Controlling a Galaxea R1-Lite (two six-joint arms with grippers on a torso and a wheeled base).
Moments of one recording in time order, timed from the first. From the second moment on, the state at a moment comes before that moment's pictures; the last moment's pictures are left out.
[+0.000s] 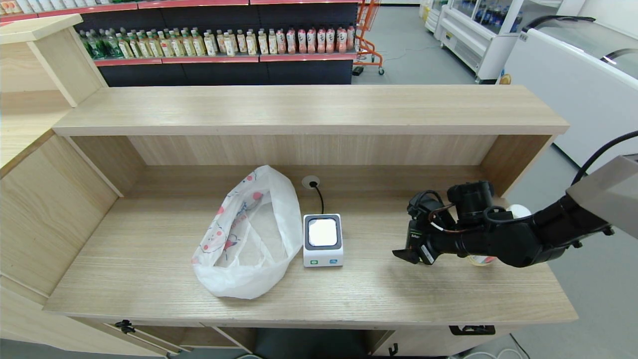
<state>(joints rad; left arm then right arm) 0.00 0.00 0.00 0.00 -0.01 0.00 0.25 2.12 -1.01 -0.48 0.25 -0.52</state>
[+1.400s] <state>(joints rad) 0.00 0.00 0.00 0.00 -0.01 0.00 0.22 1.63 -0.57 -0.64 0.40 -1.03</state>
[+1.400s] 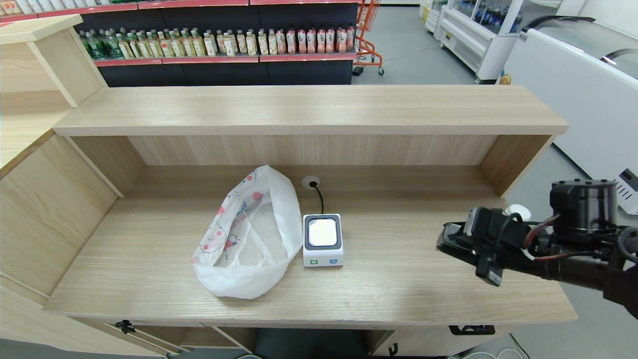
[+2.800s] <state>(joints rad) 0.00 0.00 0.00 0.00 -0.01 0.00 0.70 1.88 -0.69 -0.82 0.98 -2.46</state>
